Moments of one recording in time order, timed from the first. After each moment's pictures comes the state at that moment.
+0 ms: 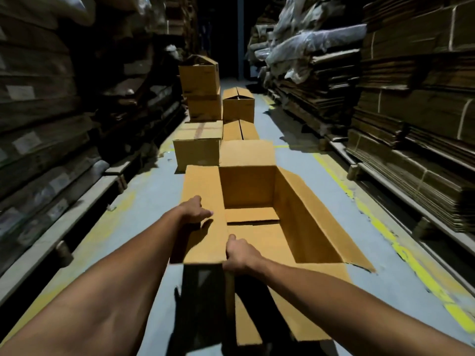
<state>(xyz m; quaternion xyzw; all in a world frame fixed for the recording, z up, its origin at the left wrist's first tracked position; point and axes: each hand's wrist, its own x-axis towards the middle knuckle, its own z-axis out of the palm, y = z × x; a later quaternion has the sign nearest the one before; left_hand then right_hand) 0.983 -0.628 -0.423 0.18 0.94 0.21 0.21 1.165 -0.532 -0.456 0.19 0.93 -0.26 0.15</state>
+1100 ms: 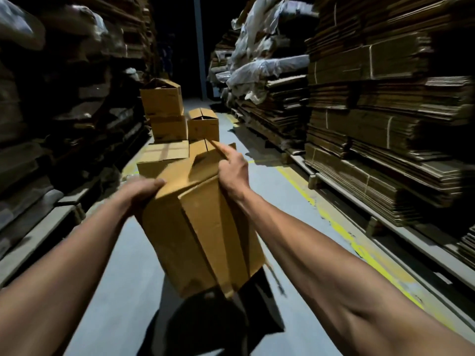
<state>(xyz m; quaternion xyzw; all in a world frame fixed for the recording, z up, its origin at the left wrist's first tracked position) 1.009 -0.649 -0.289 0.07 0.86 0.49 0.13 1.129 -0.448 -0.288 0.17 0.79 -0.44 -0.39</state>
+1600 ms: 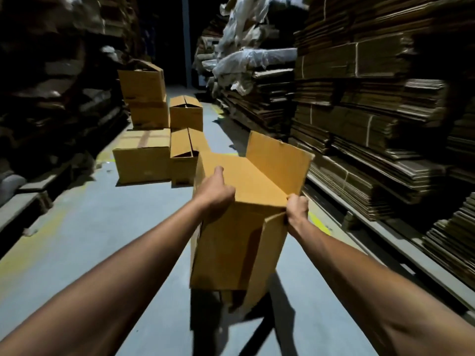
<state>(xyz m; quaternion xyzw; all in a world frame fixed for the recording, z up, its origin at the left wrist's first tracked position) 1.120 -0.491 -0.336 0.33 0.87 0.36 0.07 1.244 -0.306 -0.402 0.49 0.54 -0.56 -0.39</state>
